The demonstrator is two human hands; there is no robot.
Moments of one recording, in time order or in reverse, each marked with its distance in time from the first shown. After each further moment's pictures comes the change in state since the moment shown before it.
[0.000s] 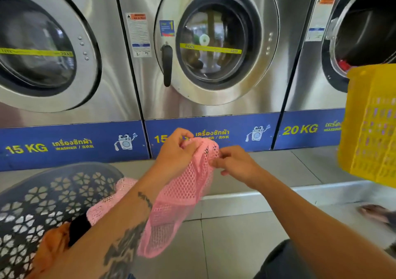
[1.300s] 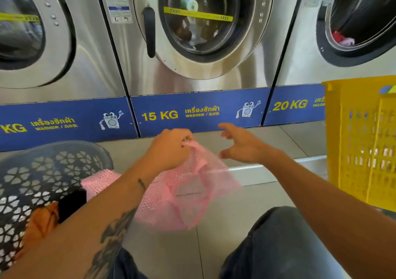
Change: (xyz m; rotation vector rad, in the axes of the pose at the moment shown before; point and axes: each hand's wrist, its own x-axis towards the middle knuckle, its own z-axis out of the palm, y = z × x) left_hand -0.010 -0.030 0.017 0.582 -0.234 0.200; right_hand -0.003 0.046 -0.031 -0.392 -0.060 0.003
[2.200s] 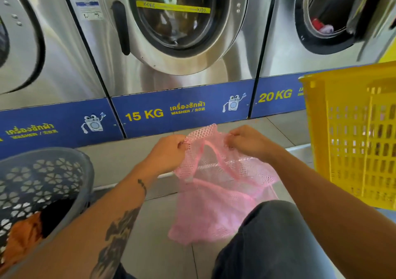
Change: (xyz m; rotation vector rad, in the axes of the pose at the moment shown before) left_hand 0.023 0.015 0.050 -0.048 -0.070 -0.057; right_hand -0.019 0.044 -0.026 0.141 0.124 0.140
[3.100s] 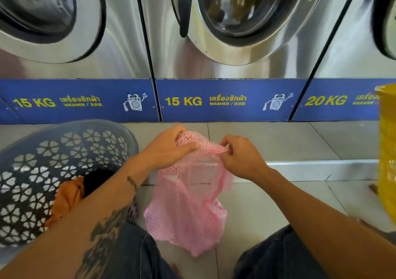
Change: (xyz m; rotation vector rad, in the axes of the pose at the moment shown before) left_hand -0.049 -0.094 -0.061 -0.206 -0.021 -0.069; right_hand 0.016 -0.050 0.133 -0.255 0.058 -0.306
